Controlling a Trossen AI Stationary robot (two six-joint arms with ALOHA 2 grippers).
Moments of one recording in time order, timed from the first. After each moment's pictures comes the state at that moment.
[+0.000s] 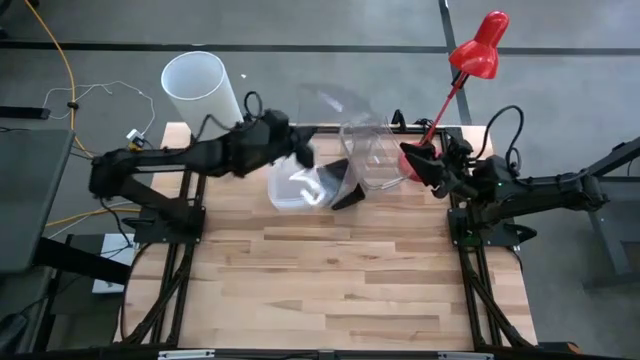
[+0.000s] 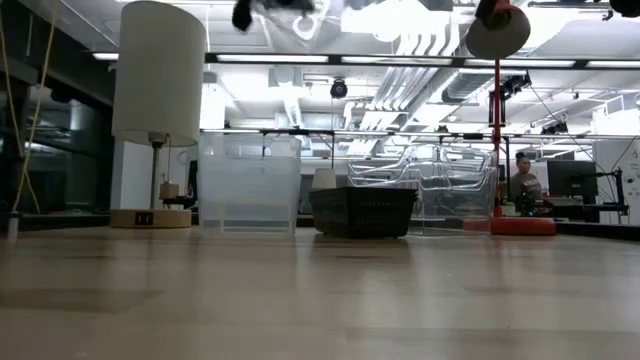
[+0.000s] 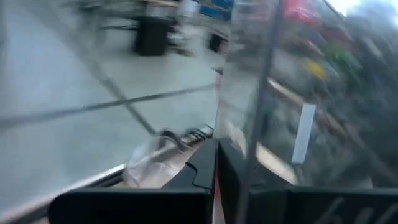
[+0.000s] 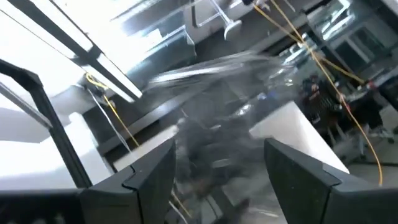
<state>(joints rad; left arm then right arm) 0.26 1.36 1.27 -0.11 -0.52 -0.43 0.01 0.74 0.54 0.73 0.26 0.51</state>
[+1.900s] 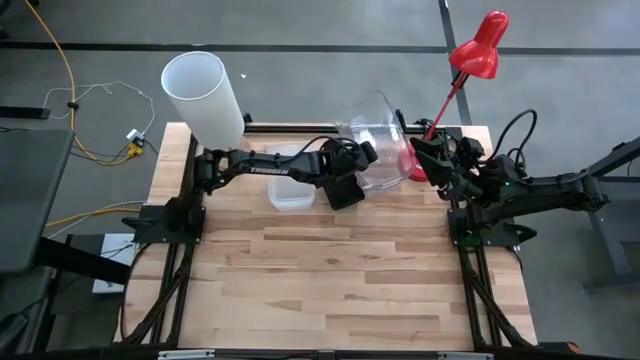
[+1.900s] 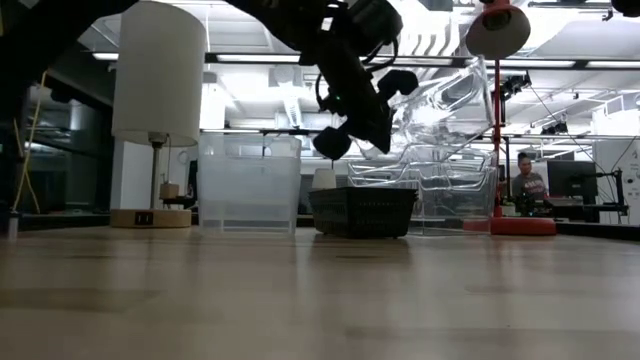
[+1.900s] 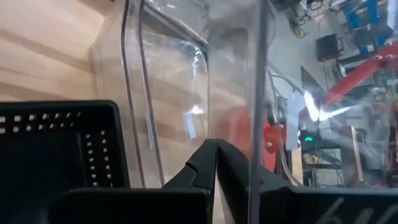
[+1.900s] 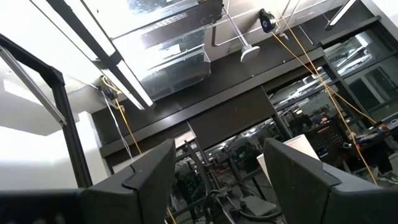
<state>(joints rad) 0.28 2.17 1.77 -0.34 -0.59 -1.53 0.01 0.72 0.54 0.83 0.22 0.36</state>
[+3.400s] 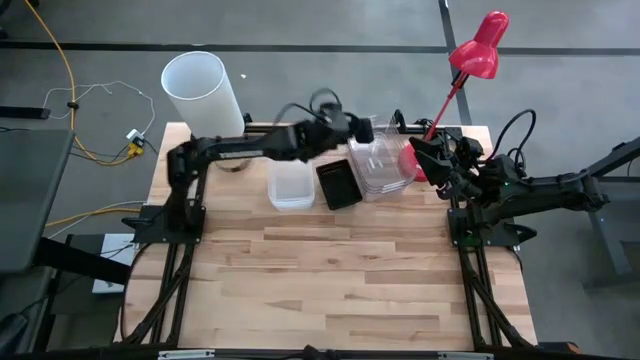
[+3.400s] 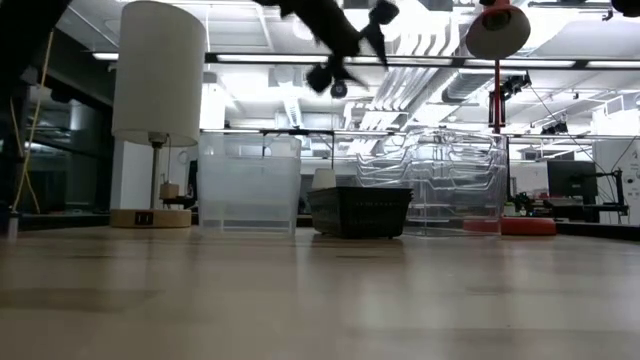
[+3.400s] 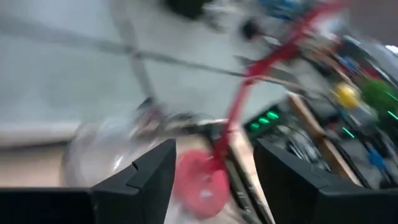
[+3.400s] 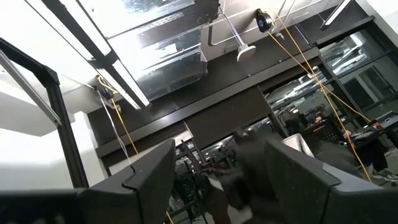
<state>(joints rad) 0.35 1.95 1.77 -0.21 -0.50 -0.90 0.01 0.72 0.54 0.82 0.24 0.36</state>
